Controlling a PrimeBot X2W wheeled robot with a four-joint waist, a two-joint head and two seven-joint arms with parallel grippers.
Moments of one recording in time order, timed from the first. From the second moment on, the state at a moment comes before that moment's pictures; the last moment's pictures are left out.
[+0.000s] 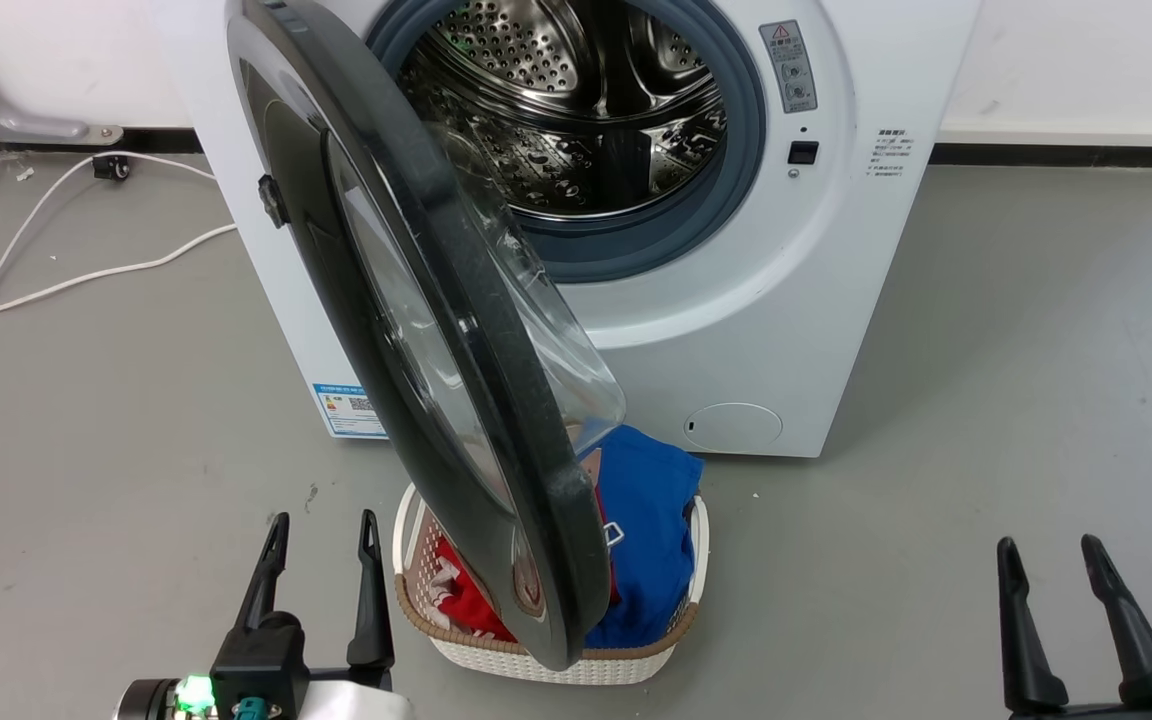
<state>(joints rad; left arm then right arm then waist) 0.08 0.05 -0.08 0.03 -0.03 0.10 -0.26 0.21 -0.06 -0.08 -0.07 0.15 0.13 -0.26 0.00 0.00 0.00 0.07</state>
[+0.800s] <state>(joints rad) 0.10 0.05 -0.07 0.04 -0.04 0.12 -0.26 0.24 -0.05 -0.09 -0.07 0.14 0.13 -0.26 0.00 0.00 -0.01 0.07</state>
